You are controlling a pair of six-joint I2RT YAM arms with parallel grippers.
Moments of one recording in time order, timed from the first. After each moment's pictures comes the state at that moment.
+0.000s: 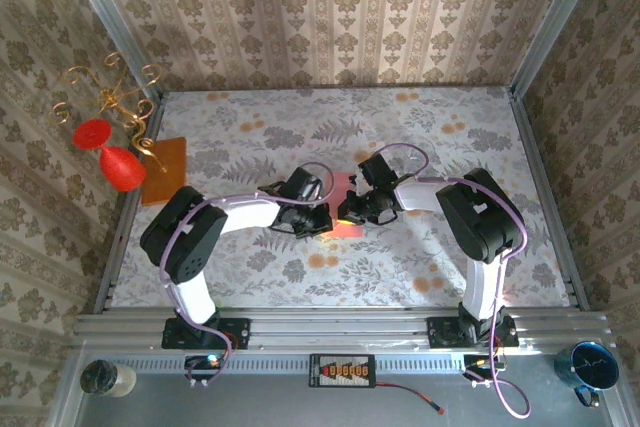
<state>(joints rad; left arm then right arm) -0.74 1.75 0.89 -0.22 0.39 -0.82 0.50 1.91 1.00 -0.16 -0.55 0.70</state>
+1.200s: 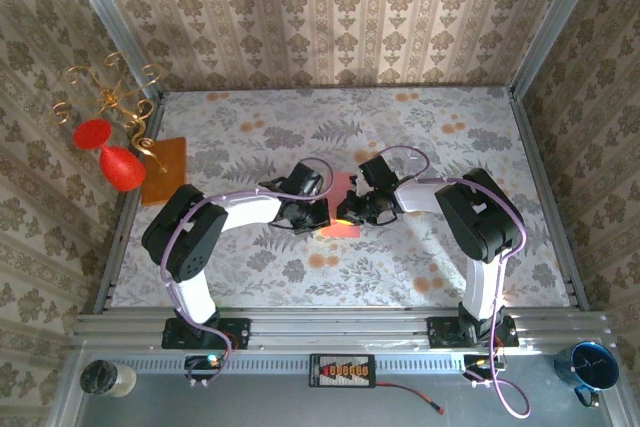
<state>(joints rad) -0.73 1.78 0.96 -0.27 0.30 -0.83 0.50 1.91 0.98 -0.10 -0.58 0.77</state>
